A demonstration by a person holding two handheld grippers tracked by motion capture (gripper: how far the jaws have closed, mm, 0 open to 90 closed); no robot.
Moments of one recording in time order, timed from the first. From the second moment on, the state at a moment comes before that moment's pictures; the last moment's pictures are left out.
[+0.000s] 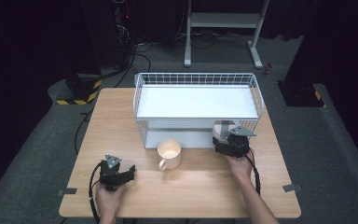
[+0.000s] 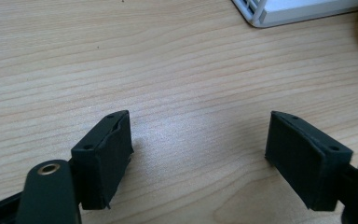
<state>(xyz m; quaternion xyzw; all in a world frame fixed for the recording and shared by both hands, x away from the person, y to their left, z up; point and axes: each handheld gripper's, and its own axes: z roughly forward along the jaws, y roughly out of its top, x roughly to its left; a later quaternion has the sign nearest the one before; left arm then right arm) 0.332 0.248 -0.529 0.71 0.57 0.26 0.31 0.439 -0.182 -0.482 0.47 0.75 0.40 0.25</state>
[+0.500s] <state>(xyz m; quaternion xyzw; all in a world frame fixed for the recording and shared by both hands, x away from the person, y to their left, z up) 0.332 0.248 -0.529 0.71 0.57 0.26 0.31 0.440 -0.182 -0.482 0.46 0.75 0.40 0.24</state>
